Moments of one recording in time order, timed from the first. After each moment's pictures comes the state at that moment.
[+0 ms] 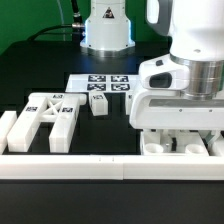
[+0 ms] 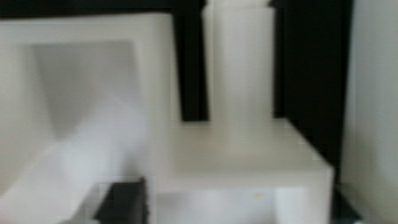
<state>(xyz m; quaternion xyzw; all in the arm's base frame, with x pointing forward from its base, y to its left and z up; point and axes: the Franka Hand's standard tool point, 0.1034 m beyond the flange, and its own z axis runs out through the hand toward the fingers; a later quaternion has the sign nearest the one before) 0.651 0.093 0.008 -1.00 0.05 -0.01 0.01</state>
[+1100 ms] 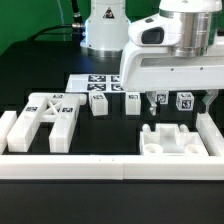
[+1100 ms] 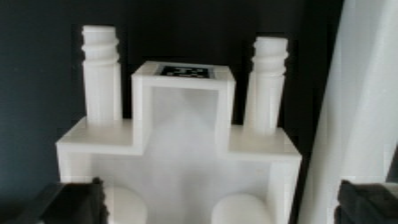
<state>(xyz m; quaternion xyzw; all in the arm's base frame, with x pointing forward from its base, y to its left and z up) 0.623 0.079 0.064 -1.00 -0.01 -0.02 0.00</state>
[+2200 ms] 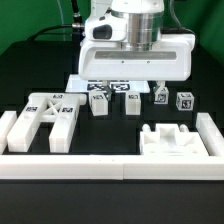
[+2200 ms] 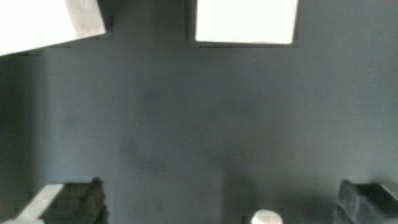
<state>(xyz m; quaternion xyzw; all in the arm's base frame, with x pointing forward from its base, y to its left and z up) 0.539 0.011 0.049 -1.00 0.01 0.00 -0.01</state>
